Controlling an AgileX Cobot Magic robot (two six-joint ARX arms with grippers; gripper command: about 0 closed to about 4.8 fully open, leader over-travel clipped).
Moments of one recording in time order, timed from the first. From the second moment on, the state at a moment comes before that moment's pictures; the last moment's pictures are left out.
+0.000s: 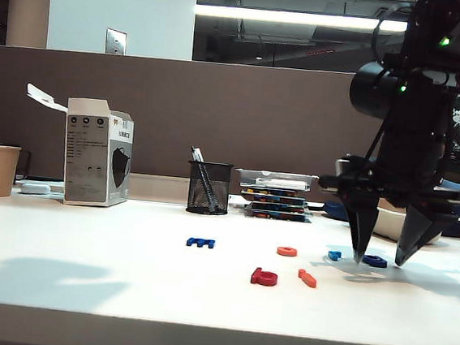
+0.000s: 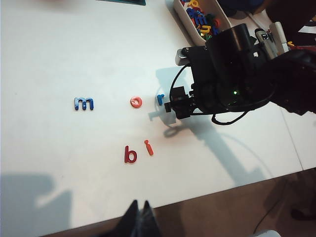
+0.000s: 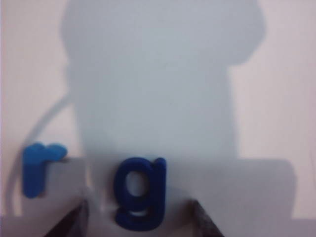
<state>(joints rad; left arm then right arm) -1.10 1.20 1.54 -1.05 -0.40 -0.79 0.32 1.87 1.26 -0.63 0.05 0.21</state>
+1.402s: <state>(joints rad) -1.10 1.20 1.54 -1.05 -0.40 -0.79 0.32 1.89 1.28 -0.61 0.05 0.21</state>
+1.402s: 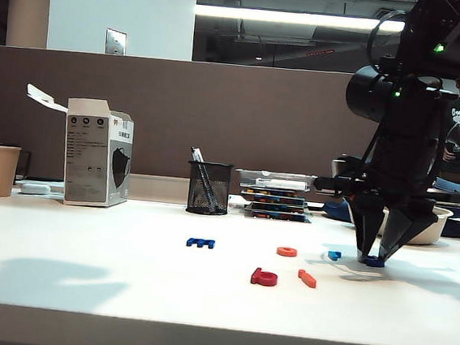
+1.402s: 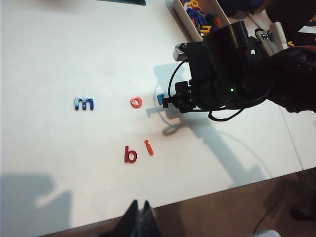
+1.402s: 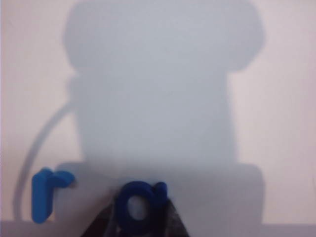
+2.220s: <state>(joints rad) -1.10 1.20 1.54 -1.05 -0.40 -0.79 0.39 1.75 1.26 -0.86 -0.04 0.31</state>
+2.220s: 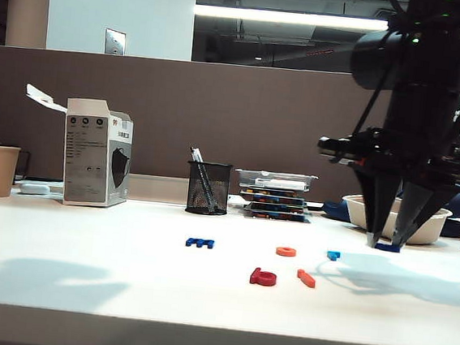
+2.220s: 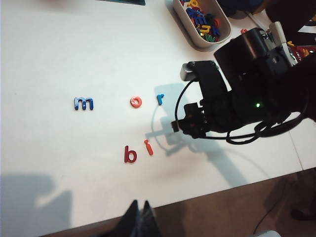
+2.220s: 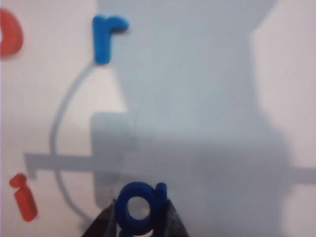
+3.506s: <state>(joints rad) -1.10 1.20 1.54 -1.05 -0.40 -0.79 0.48 1.73 1.09 -0.73 -0.09 0.47</state>
